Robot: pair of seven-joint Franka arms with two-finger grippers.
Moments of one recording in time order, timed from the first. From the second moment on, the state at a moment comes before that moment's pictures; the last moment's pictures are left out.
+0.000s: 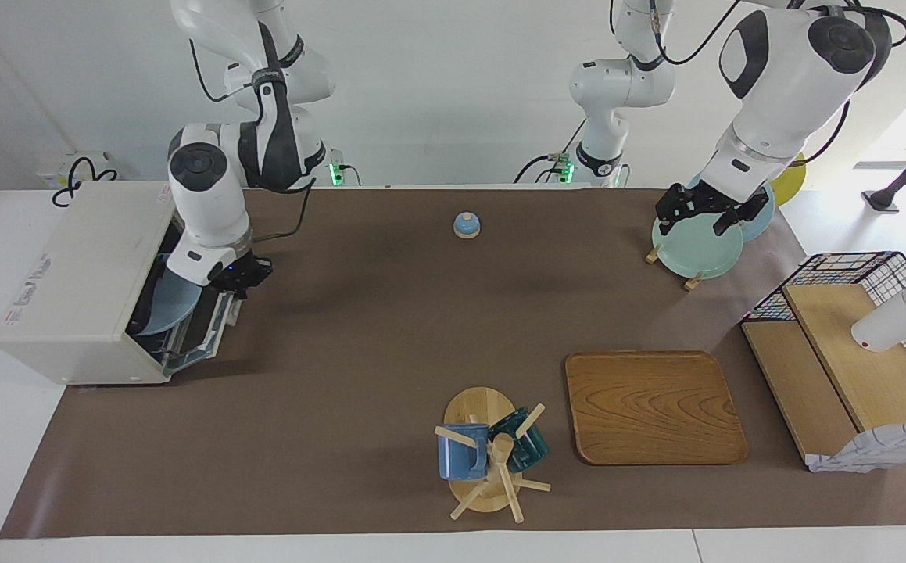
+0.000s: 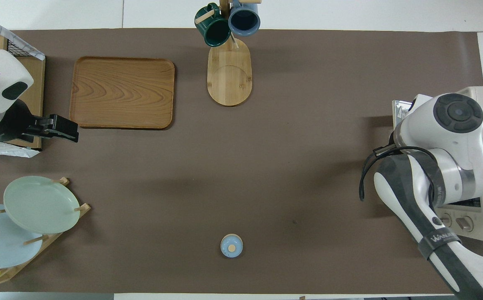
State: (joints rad) left arm -0.09 0.00 -0.06 -1.67 -0.03 1.60 -0.06; right arm 0.15 0.03 -0.13 -2.06 -0.20 2.00 -0.23
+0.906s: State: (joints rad) left arm -0.09 0.00 -0.06 -1.67 -0.03 1.60 -0.06; right arm 0.04 -0.05 -0.14 -1.85 -0.20 1.80 -0.37
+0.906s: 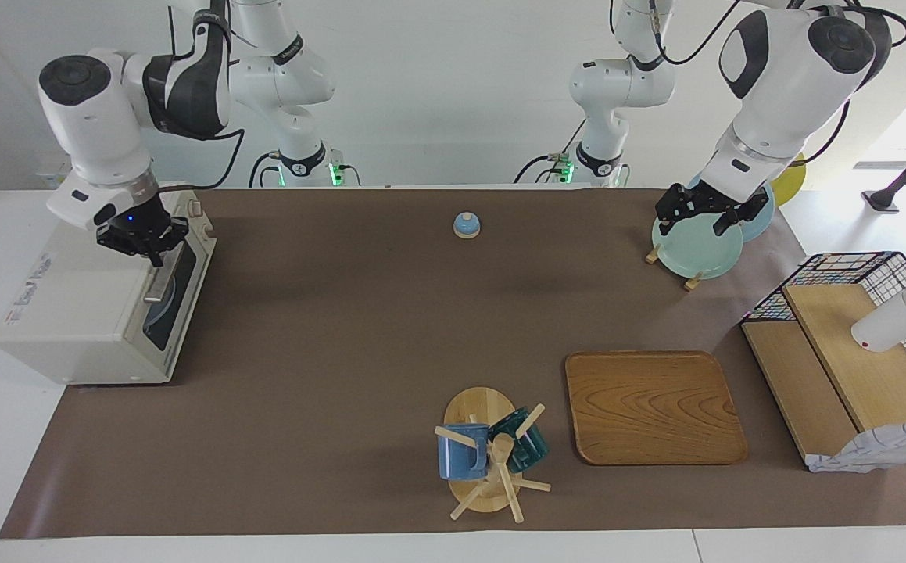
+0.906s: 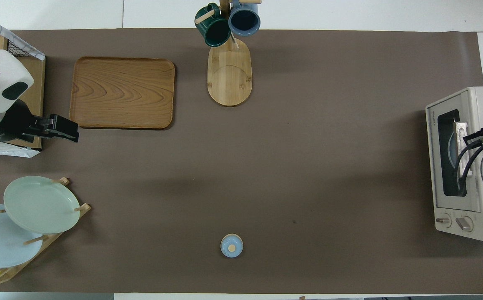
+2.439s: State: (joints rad) left arm -0.09 0.00 -0.06 -1.67 -0.03 1.60 -0.06; right arm 0.10 -0.04 -0.14 -1.70 -0.04 1.55 -0.14
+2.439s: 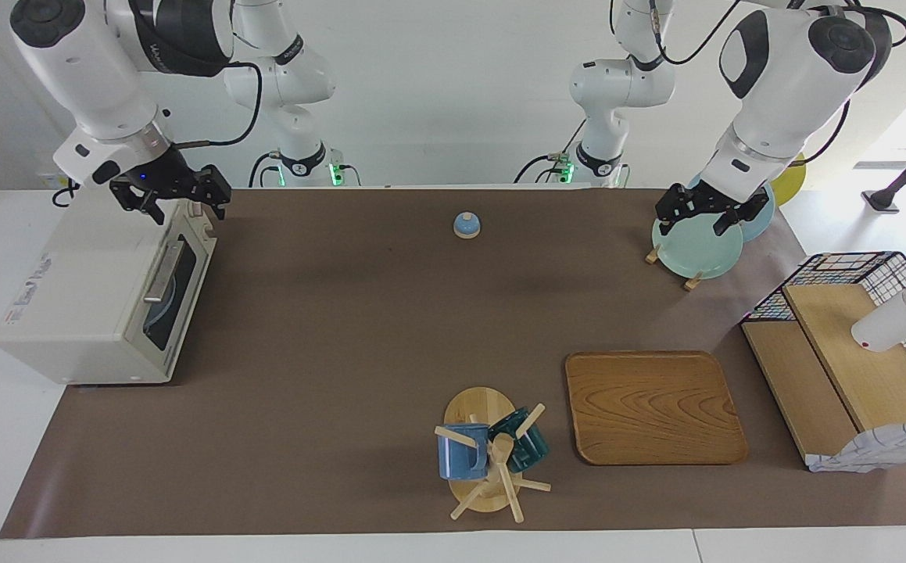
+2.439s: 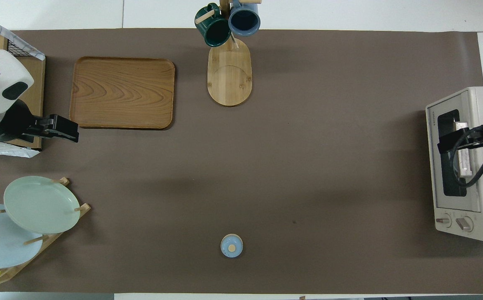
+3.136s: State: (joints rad) left arm -0.09 0.00 -0.06 -1.67 -0.03 1.60 -0.06; right arm 0.10 -0.03 -0.17 -1.70 -0.05 1.53 -0.14
